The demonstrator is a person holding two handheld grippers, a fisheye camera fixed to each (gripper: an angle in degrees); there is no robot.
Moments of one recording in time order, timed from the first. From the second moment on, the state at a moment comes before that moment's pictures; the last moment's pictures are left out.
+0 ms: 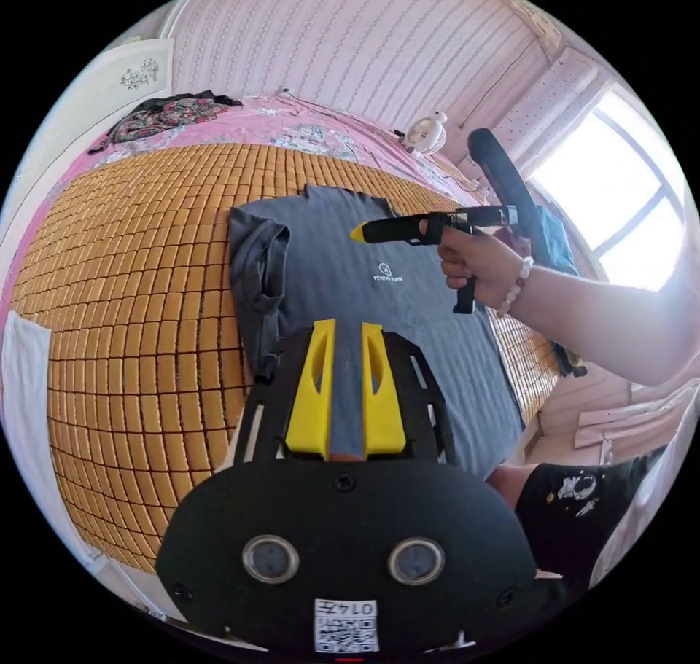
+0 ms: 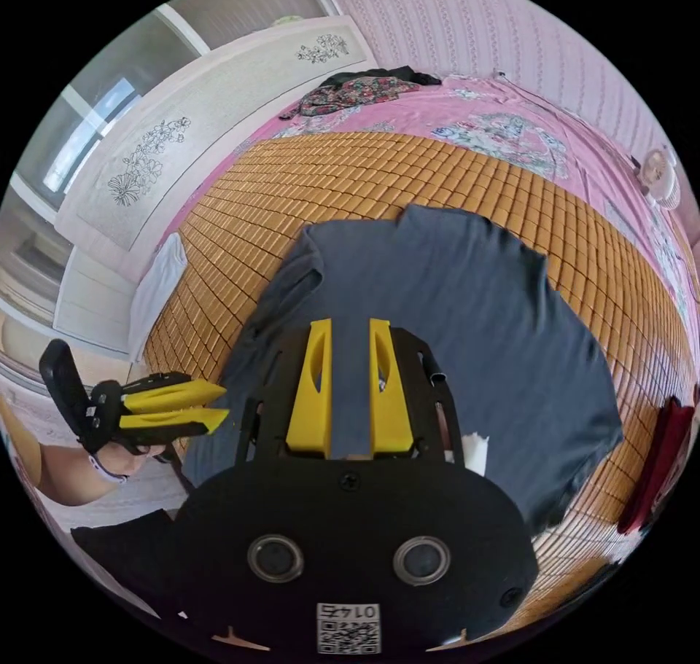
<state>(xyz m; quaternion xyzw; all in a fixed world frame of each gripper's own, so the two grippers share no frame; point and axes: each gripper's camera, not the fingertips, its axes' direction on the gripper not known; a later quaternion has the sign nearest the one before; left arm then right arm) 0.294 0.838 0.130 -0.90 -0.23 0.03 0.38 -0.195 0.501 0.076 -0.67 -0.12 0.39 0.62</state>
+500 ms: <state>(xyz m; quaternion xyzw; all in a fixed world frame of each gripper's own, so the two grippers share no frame) 0.353 1.152 0.191 -0.95 -0.03 -0.04 0.31 -0.106 0.505 -0.209 -0.74 0.17 0.43 0.49</state>
